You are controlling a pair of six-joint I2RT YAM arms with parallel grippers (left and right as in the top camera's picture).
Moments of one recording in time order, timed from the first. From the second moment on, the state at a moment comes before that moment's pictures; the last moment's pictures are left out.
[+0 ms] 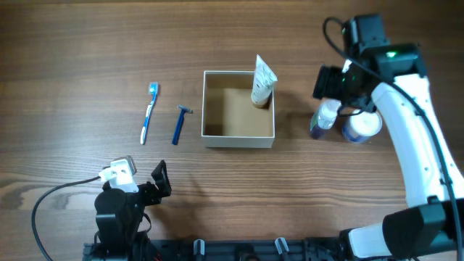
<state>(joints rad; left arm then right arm) 0.01 0.02 0.16 -0.68 0.08 -0.32 0.15 1.62 1.55 -1.27 0.08 0.42</state>
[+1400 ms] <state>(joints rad) 0.01 0.02 0.16 -0.68 0.08 -0.32 0.15 1.63 1.26 -0.96 0.10 0.47</state>
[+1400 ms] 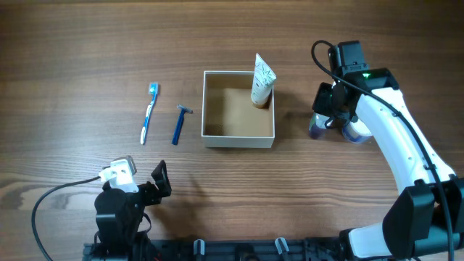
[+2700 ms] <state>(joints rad) 0.01 0.02 0.16 -0.68 0.08 -0.32 0.55 1.51 1.39 -0.87 -0.03 0.35</state>
